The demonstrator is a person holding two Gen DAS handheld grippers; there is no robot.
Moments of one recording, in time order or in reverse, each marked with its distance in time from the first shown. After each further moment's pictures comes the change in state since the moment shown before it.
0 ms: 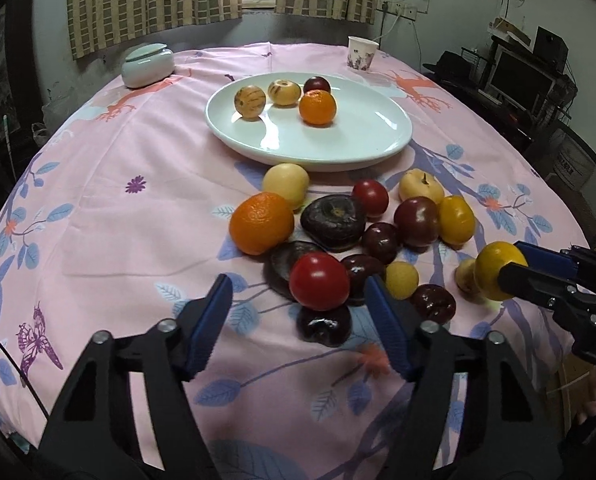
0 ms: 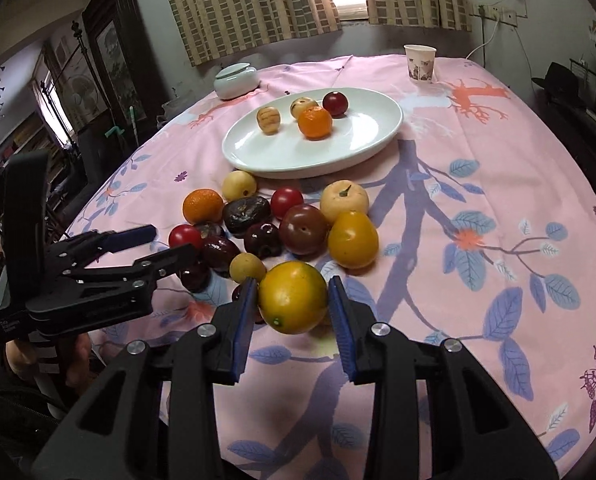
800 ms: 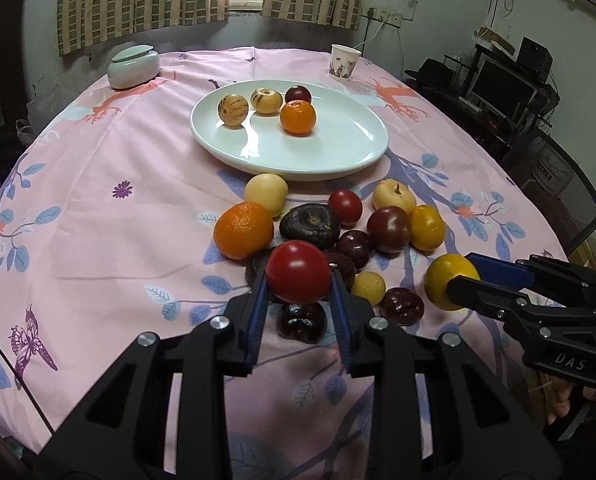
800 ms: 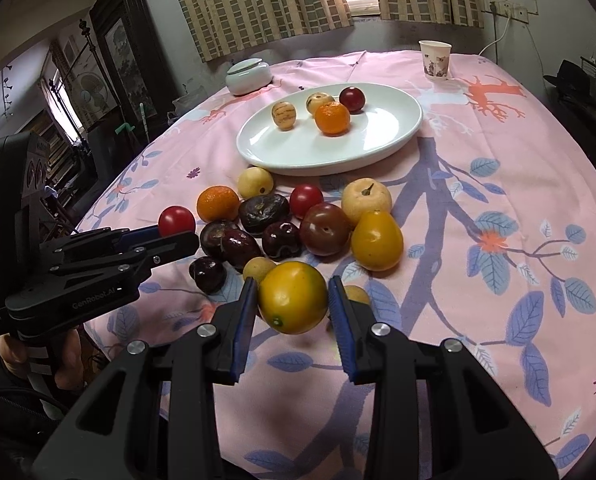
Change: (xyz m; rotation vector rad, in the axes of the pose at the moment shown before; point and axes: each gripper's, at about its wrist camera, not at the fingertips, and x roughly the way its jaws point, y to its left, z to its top) left arm -0.020 0.001 0.004 -0.017 -0.028 -0.081; right arm 0.009 0.011 0.001 -0.017 0.014 0.042
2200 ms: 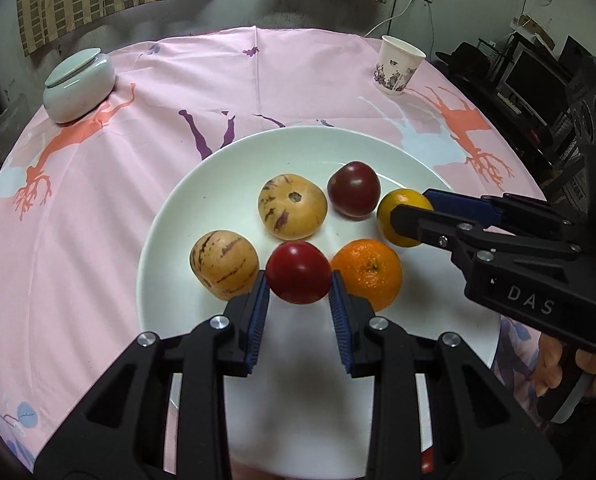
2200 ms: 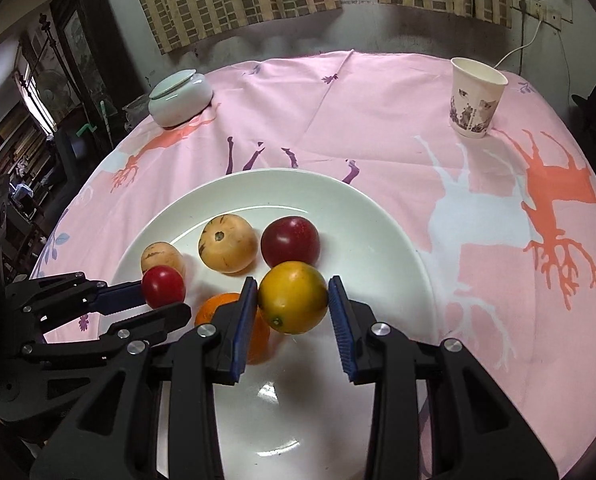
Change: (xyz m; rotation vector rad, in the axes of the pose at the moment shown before) left arm 0.170 0.041 0.190 0.000 0.159 0.014; right arm 0.169 -0.086 0.220 -0.008 0.105 -0.058
